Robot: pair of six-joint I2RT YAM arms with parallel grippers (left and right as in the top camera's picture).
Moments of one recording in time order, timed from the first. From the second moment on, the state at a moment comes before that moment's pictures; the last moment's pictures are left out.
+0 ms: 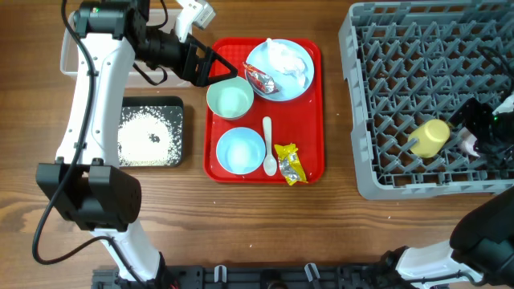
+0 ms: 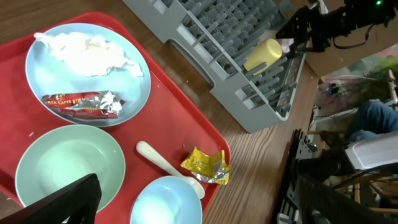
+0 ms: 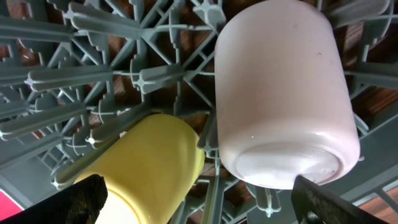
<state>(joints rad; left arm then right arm) -0.07 1.96 2.02 -1.38 0.92 0.52 -0.63 1.71 1.37 -1.04 -0.15 0.15</state>
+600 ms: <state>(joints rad) -0.07 1.96 2.02 -1.38 0.92 0.52 -0.63 1.70 1.42 -0.80 -0.05 0.27</state>
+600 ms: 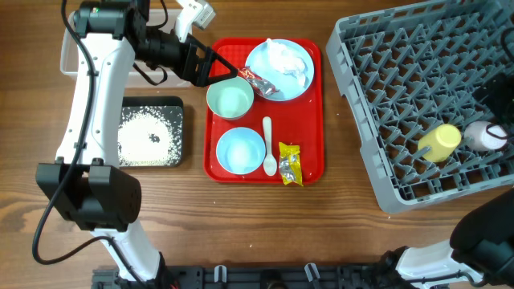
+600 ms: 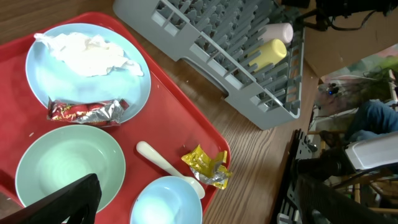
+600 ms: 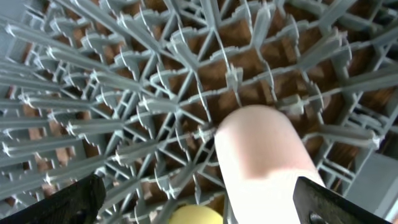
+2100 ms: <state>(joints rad) -0.07 1.96 2.02 -1.38 0.92 0.52 -0.03 1.70 1.40 -0.94 -0.12 0.05</state>
